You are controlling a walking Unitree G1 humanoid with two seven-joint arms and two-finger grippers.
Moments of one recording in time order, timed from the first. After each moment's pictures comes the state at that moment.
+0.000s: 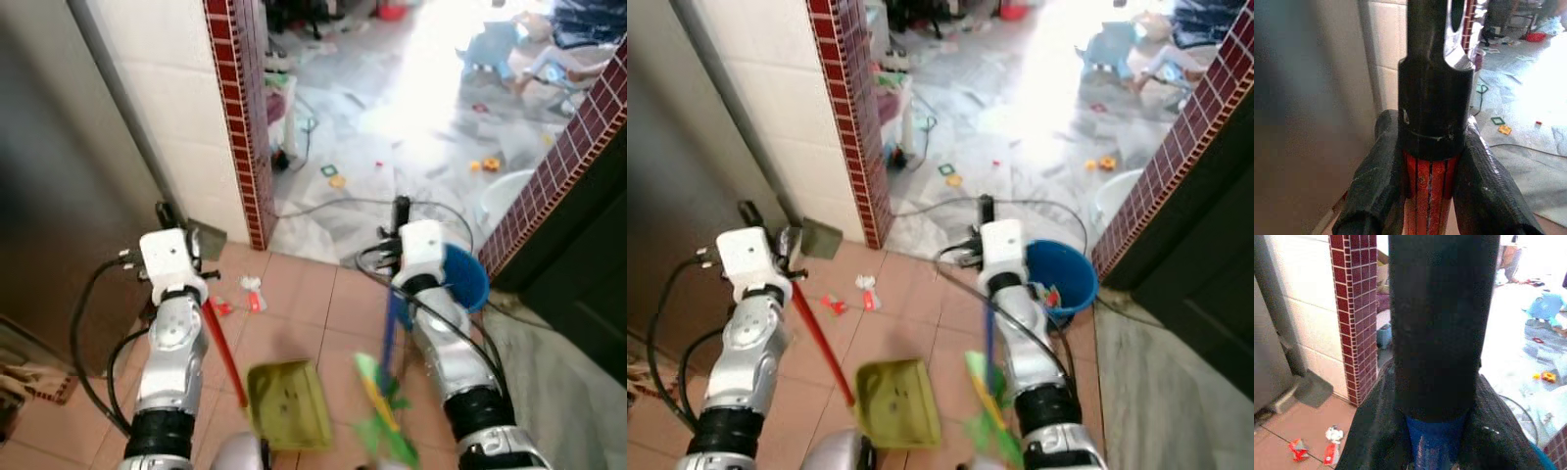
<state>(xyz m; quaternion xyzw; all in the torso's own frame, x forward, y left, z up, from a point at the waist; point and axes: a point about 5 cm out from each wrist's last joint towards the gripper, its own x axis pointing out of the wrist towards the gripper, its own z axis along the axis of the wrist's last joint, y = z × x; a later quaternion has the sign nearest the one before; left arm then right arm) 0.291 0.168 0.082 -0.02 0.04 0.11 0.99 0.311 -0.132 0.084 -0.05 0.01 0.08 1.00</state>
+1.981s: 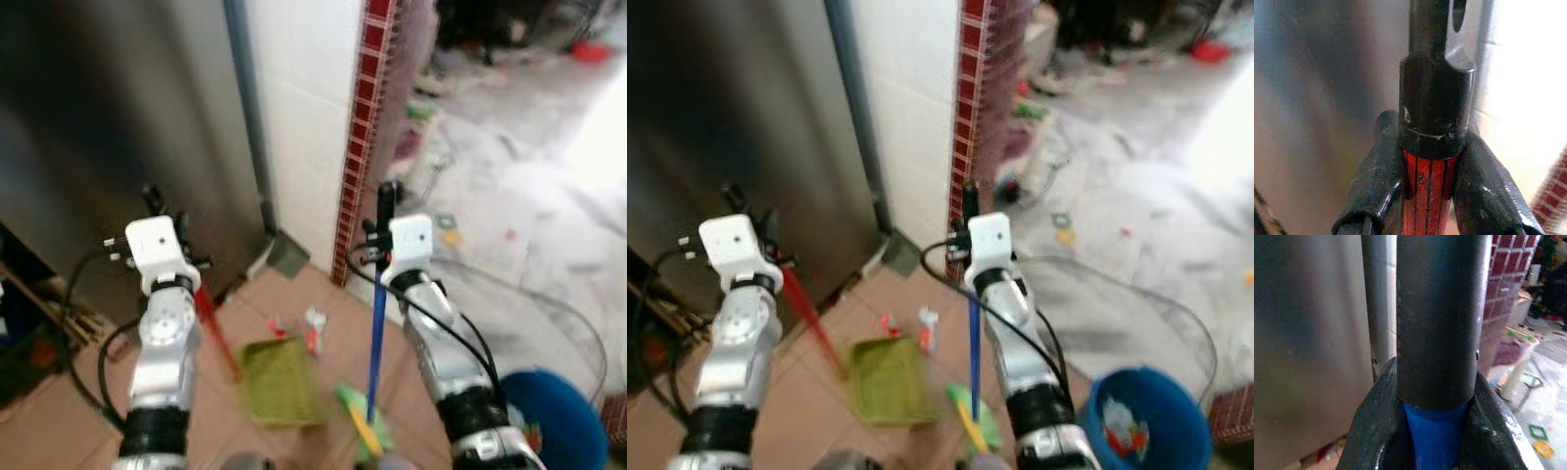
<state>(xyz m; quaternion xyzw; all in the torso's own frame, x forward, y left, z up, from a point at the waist) 0.295 0.176 0.107 0.00 -0.02 0.13 0.99 0.314 -0.117 0.103 -0.04 -0.02 0.11 0.99</state>
